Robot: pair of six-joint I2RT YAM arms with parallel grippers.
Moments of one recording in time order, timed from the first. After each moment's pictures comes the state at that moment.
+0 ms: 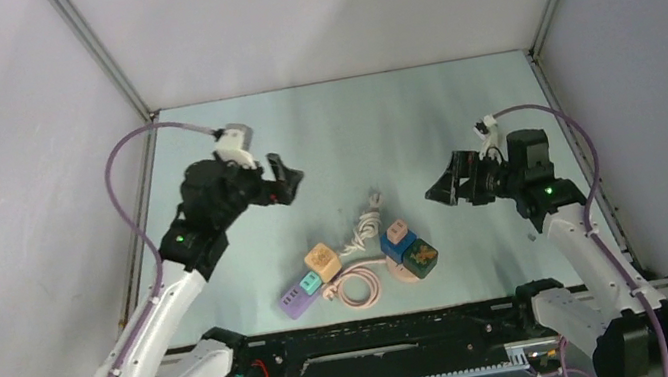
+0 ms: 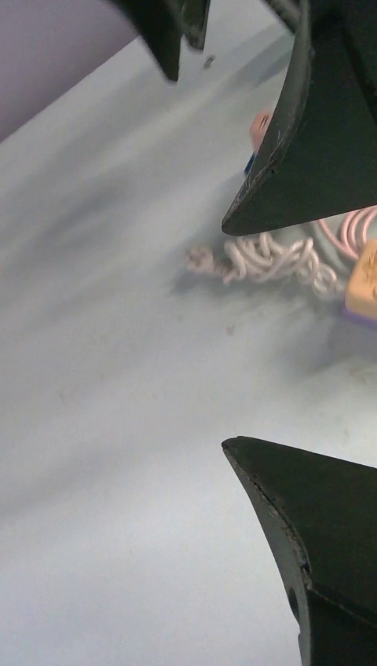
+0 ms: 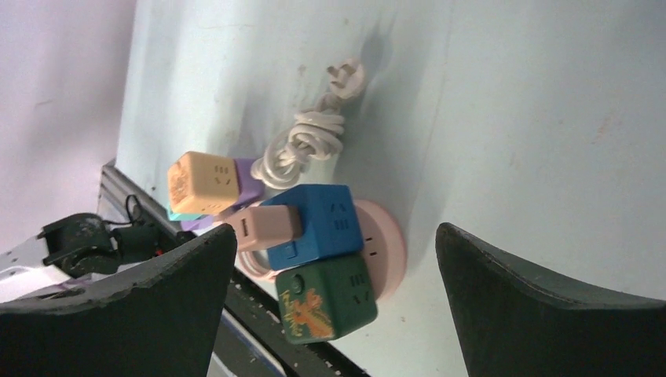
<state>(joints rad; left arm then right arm) -0.50 0.96 0.91 -0.23 0.10 -0.21 0.09 0.93 0.68 -0.39 -0.65 0.40</state>
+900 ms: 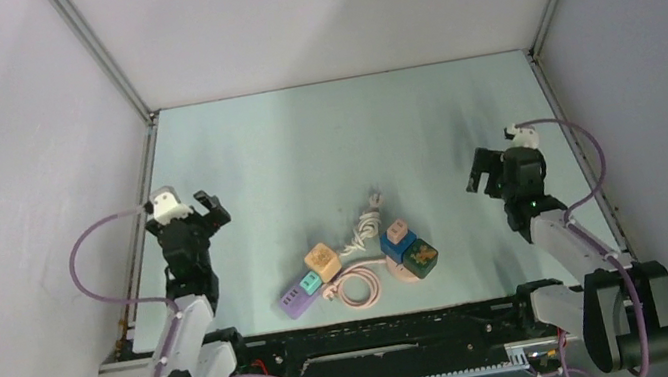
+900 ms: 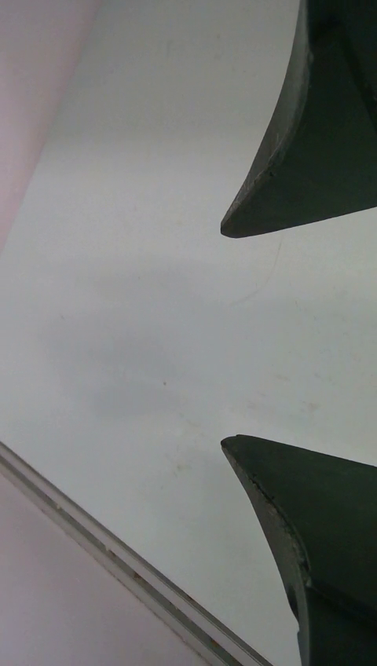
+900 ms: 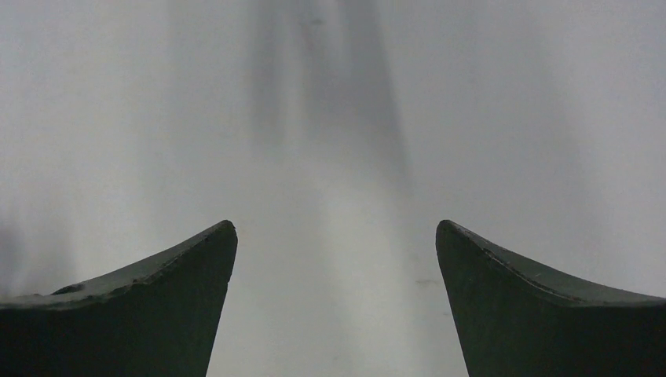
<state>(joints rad) 0.11 0.88 0.31 0.38 -0.11 -0.25 0.03 1.08 0.47 0.04 0.08 0.29</state>
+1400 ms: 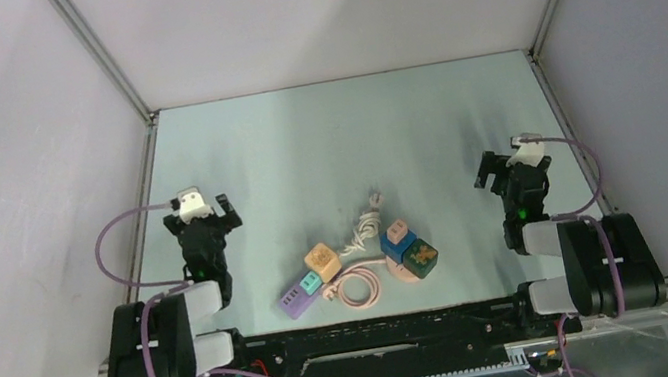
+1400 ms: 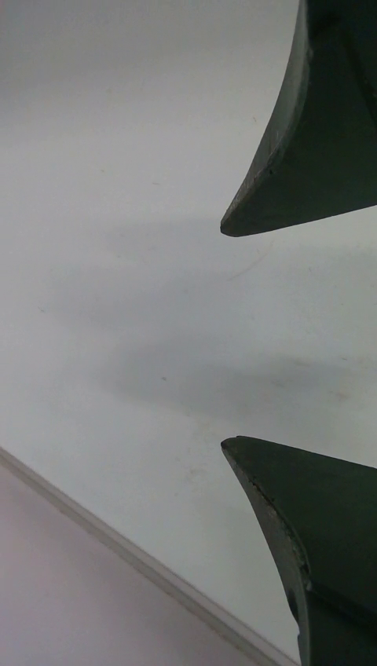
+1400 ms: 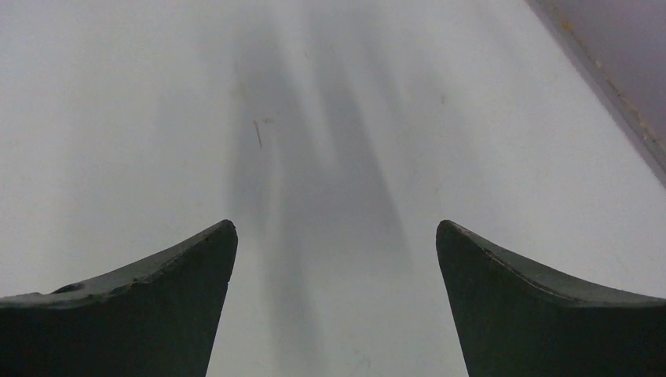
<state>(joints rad) 0.04 1.26 0.18 0.92 -0.21 -0.07 -0.01 1.29 0.23 0.80 0.21 0.16</state>
